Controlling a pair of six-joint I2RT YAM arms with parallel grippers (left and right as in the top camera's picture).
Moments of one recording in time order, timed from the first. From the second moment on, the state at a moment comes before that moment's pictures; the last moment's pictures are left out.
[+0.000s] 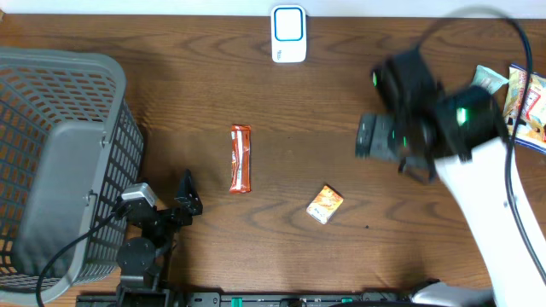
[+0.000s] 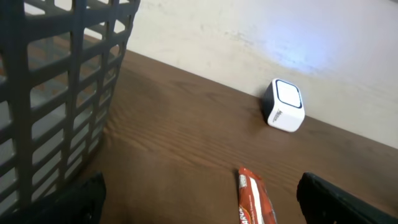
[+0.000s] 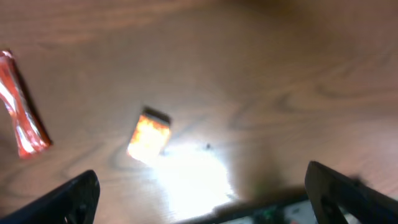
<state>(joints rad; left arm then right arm) -0.07 0.03 0.03 -0.13 -0.05 -0.38 0.45 1.43 1.66 -1.53 0.20 0.69</state>
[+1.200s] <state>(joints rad) -0.07 0.03 0.03 -0.13 -0.05 -0.38 0.57 1.40 0.68 -0.54 -0.08 0.82</state>
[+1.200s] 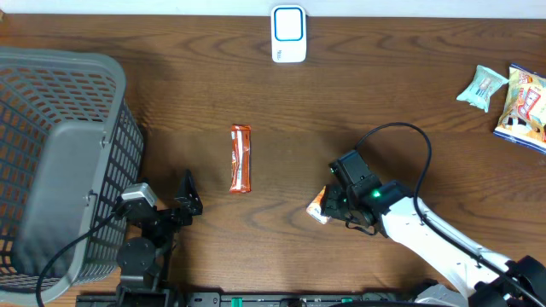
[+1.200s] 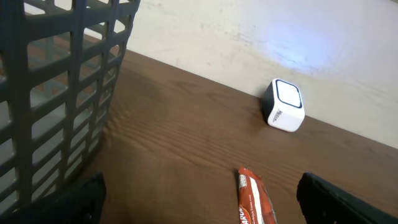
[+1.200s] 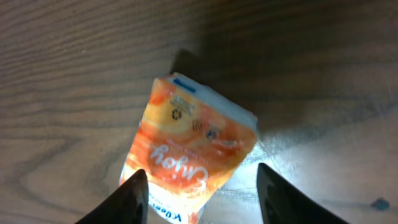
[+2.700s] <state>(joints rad) -0.07 0.03 0.03 -0.13 -0.05 -0.38 0.23 1.52 0.67 -0.03 -1.49 -0.17</state>
